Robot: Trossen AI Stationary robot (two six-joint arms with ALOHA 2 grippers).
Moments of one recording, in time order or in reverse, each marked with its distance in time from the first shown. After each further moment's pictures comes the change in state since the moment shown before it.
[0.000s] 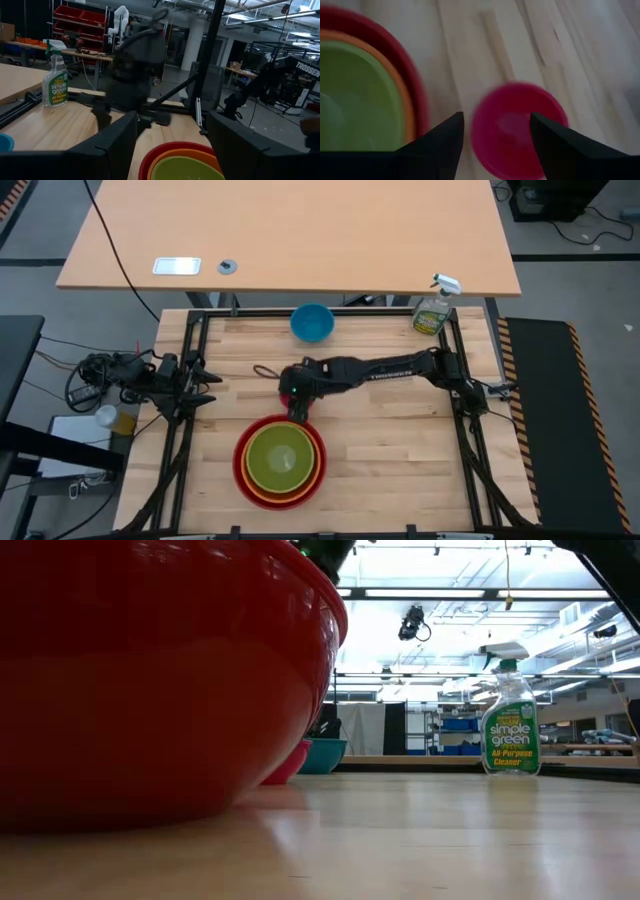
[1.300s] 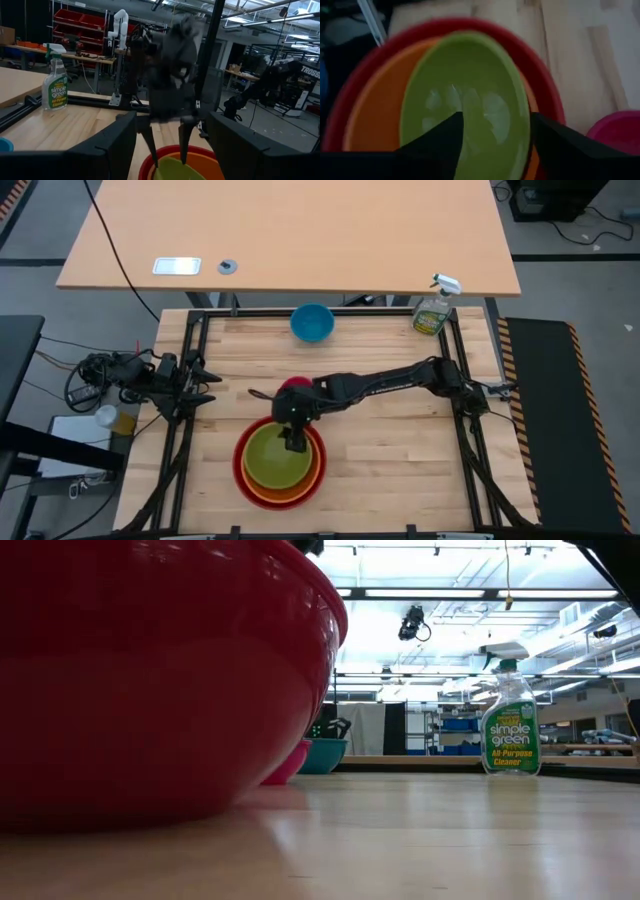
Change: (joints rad) left arm 0.000 0.000 0.000 0.019 0.000 0.008; right arm 0.095 0.026 0.040 0.128 -0.268 0.017
